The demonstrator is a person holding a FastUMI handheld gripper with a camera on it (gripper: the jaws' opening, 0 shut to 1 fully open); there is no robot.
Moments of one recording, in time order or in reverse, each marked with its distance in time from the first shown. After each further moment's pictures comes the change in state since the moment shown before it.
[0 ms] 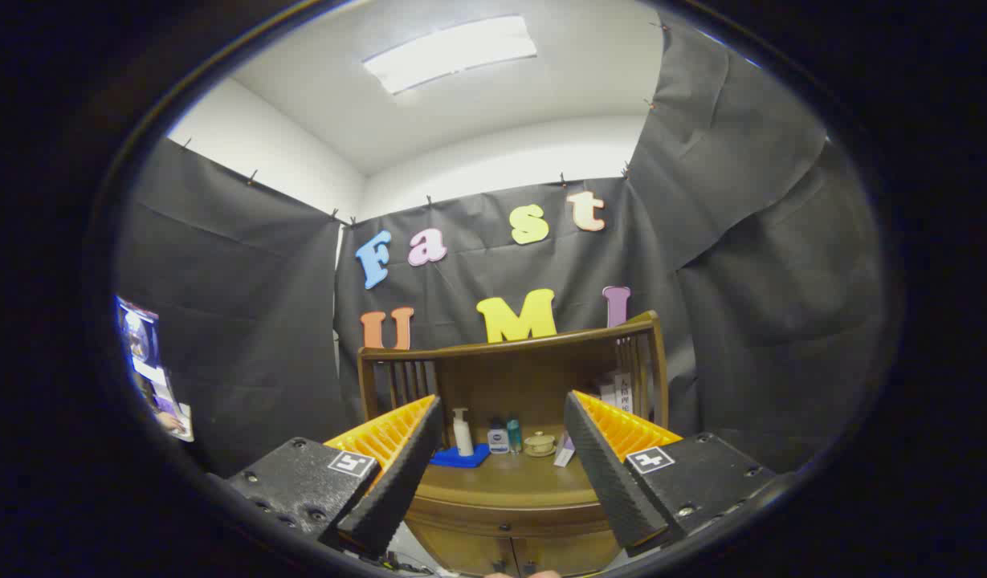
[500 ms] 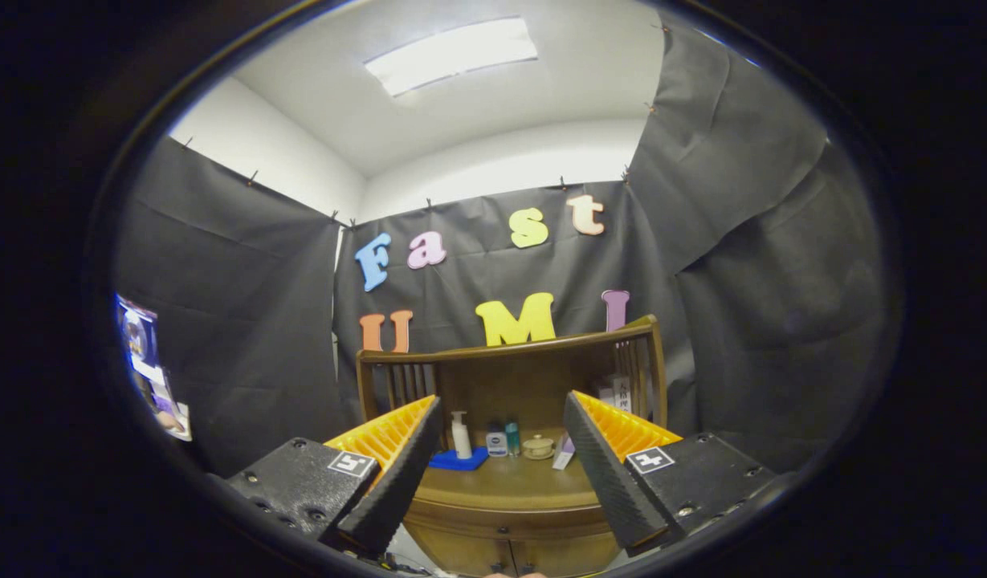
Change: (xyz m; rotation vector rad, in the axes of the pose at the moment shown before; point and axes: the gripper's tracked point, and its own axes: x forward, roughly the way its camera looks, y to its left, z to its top) arm -0.002 0.000 0.001 -0.009 -0.010 -0.002
